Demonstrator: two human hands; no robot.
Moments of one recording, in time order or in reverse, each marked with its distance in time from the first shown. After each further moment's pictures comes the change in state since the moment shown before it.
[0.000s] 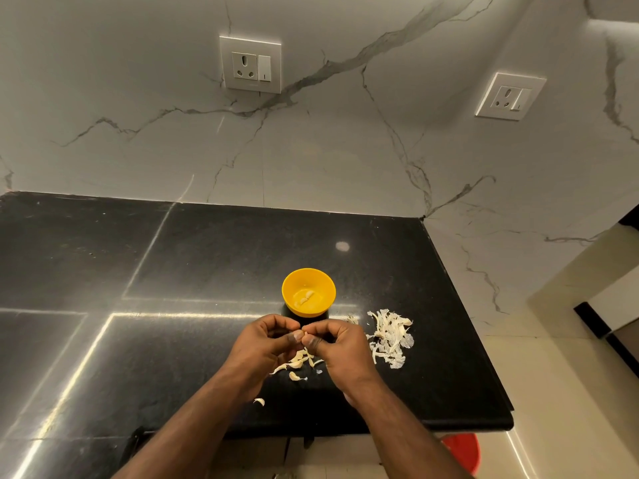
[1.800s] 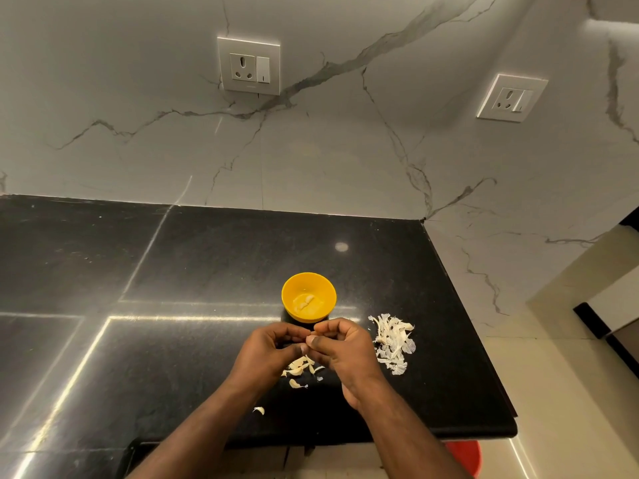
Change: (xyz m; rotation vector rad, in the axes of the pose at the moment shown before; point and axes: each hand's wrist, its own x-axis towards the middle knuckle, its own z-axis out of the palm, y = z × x) left_hand 0.011 -0.008 -0.002 0.325 -0.062 0.223; right_hand 0.009 -0.006 -0.003 0.359 0.064 0.238
